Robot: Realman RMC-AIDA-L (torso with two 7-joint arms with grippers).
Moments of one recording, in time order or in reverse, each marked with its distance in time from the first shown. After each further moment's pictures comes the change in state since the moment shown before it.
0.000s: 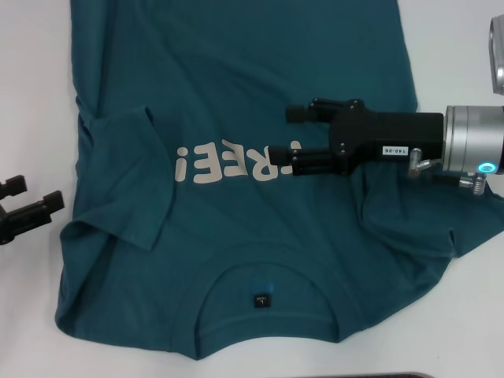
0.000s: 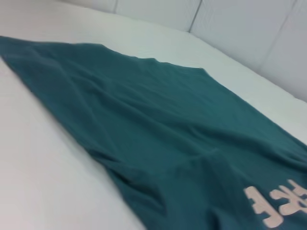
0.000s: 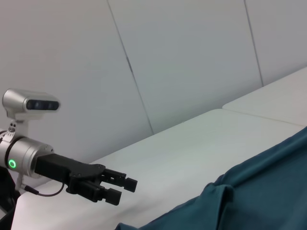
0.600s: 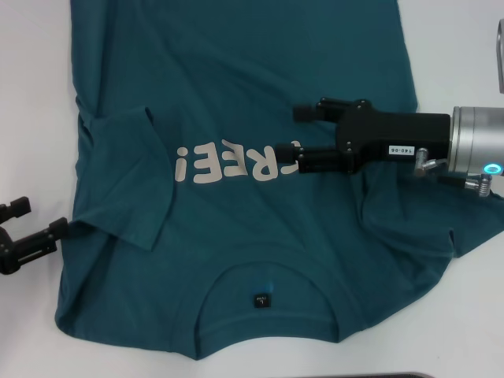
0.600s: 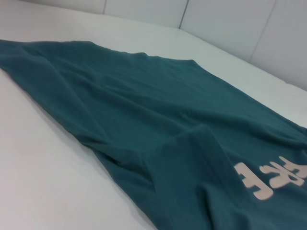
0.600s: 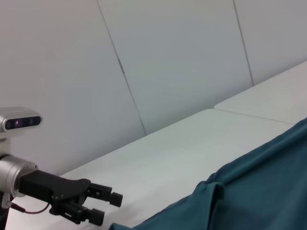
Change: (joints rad) left arm 0.030 -0.002 -0.035 0.089 -0.002 0.006 0.187; right arm -0.013 -0.003 0.011 0.003 0.000 -0.004 0.008
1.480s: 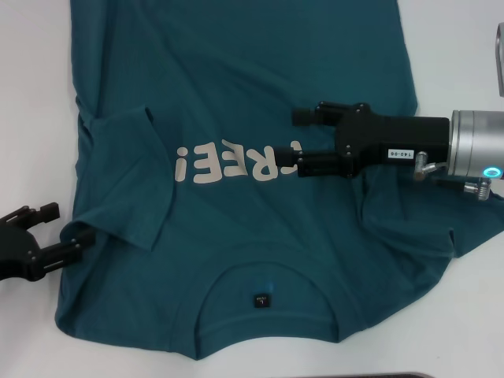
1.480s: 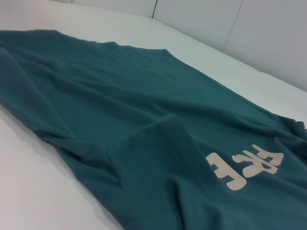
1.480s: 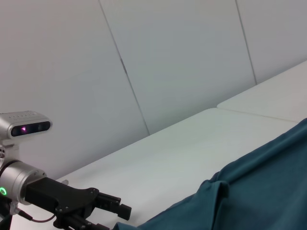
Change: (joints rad) left arm -0.027 0.000 0.035 0.049 0.025 0.004 0.045; right arm -0.002 0.002 0.001 -0.007 -0.002 0.008 -0.001
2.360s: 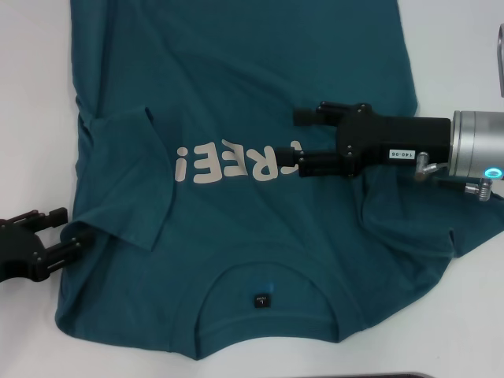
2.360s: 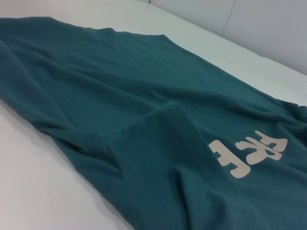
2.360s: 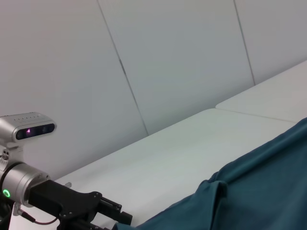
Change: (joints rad) left arm -0.023 0.000 0.000 0.009 0.042 -0.029 0.007; right arm -0.006 0.001 0.000 0.006 0.002 0.000 0.001
